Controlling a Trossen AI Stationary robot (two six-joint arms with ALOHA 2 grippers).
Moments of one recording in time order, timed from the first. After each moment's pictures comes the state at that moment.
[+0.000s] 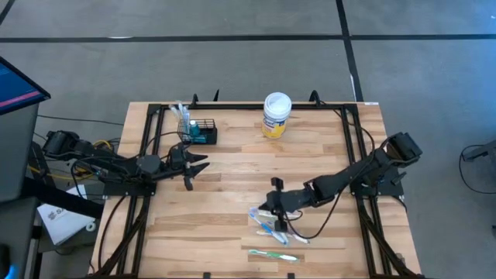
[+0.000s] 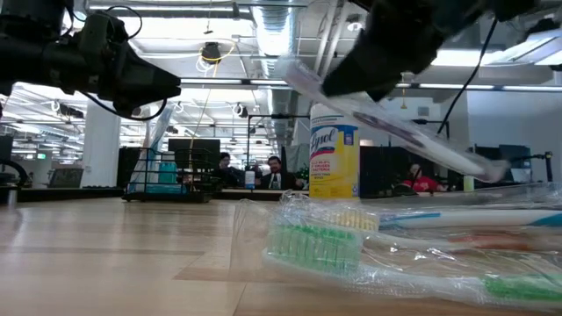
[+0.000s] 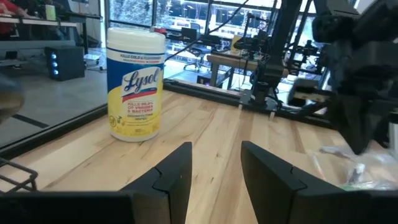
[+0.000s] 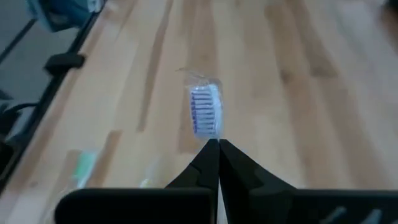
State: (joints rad) left arm -0.17 0.81 0.03 0.76 -0.48 -0.17; right arm 0.41 1.63 0.90 0.09 0.25 0.26
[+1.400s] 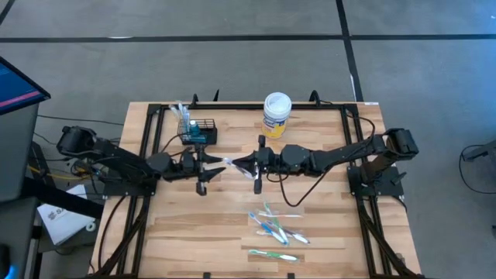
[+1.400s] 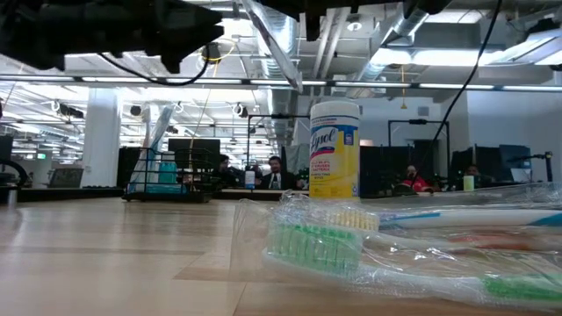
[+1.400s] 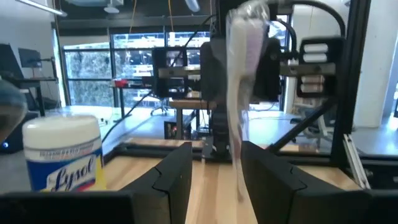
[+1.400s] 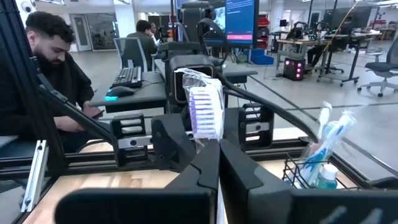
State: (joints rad) left arm -0.16 1.21 0.28 1.12 -0.31 0.05; right arm 0.13 1.63 1.03 0.59 0.20 0.04
